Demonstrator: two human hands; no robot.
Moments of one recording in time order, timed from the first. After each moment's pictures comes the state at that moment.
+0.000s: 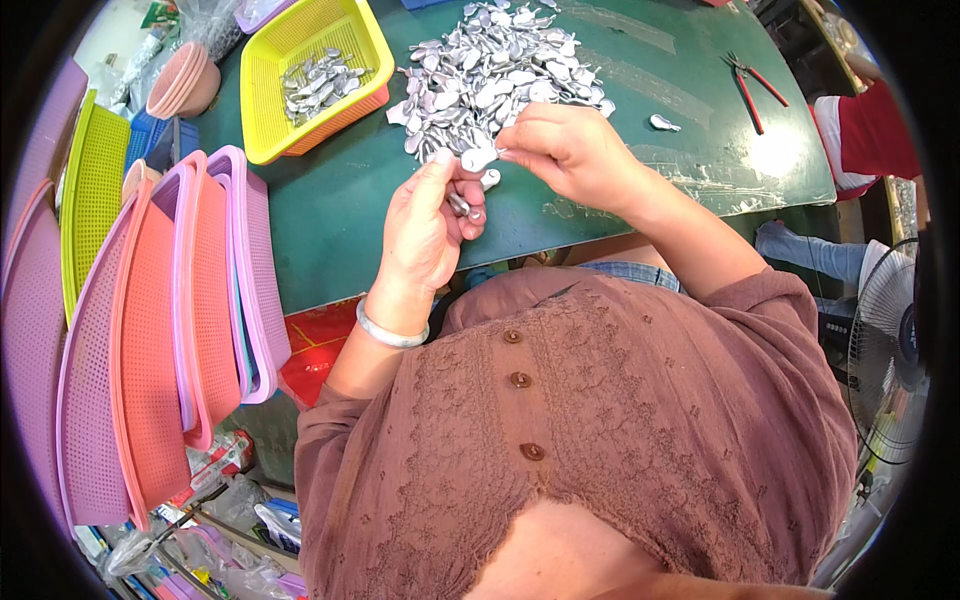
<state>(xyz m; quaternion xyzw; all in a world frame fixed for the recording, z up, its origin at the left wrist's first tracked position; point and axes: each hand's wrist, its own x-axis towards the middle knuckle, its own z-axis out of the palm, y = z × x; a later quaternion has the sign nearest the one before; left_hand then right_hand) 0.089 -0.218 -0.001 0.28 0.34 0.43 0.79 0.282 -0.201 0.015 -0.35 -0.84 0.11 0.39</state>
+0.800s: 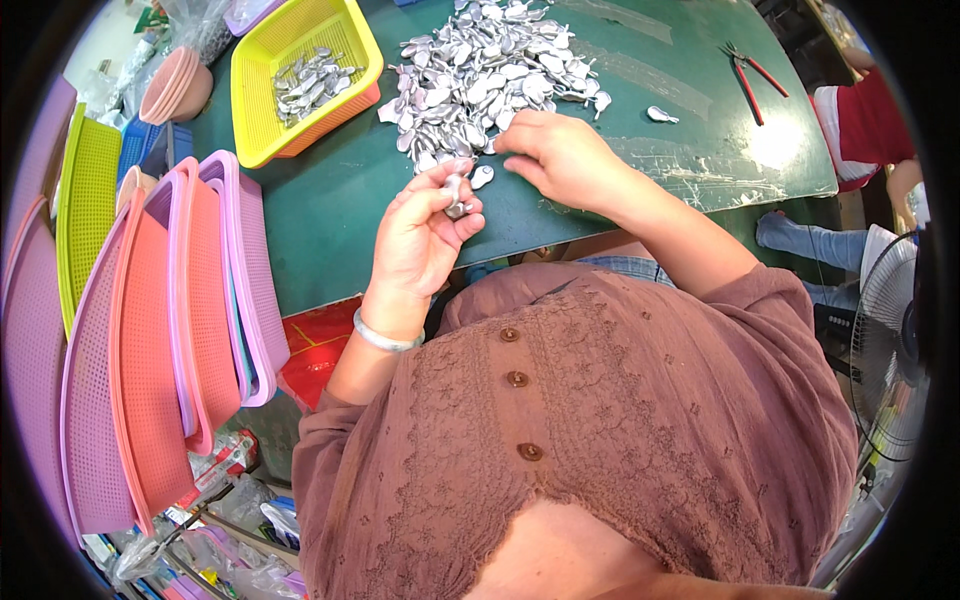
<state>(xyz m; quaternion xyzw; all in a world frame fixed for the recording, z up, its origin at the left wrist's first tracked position) 0.077 -0.219 -0.018 0.23 0.28 0.41 0.84 0.282 -0.205 -0.009 -0.44 -0.83 0.14 0.31</state>
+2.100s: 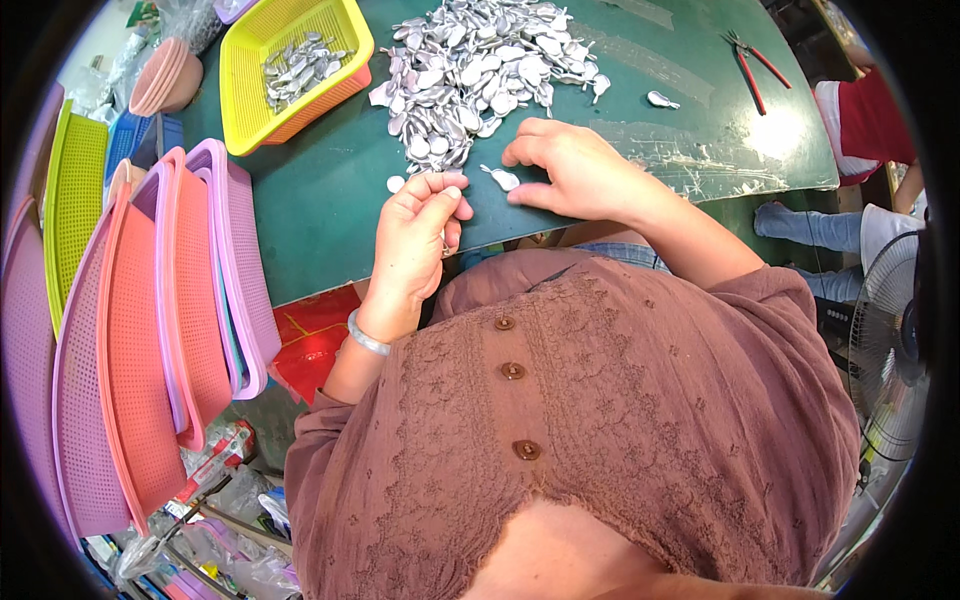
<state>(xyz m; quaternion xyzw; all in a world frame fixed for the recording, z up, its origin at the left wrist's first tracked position) 0.082 -0.238 -0.018 0.36 0.47 0.37 0.71 0.289 -0.226 -0.003 -0.46 -0.84 0.23 0.20</state>
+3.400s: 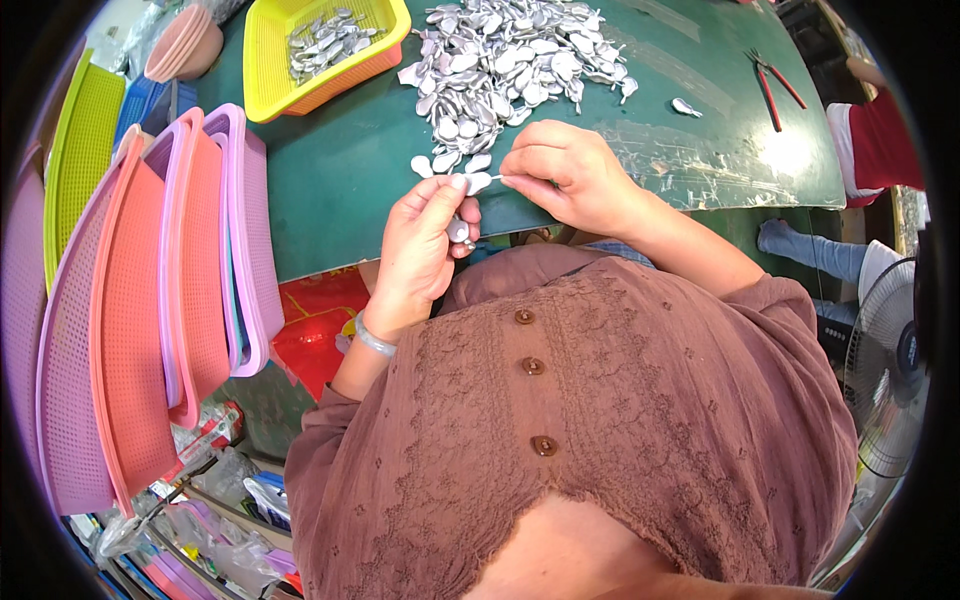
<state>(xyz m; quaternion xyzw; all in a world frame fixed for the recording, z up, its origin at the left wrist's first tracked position) 0.066 -0.253 -0.014 0.27 0.43 0.41 0.76 0.257 -0.231 -0.007 -0.35 -0.84 0.18 0.39</state>
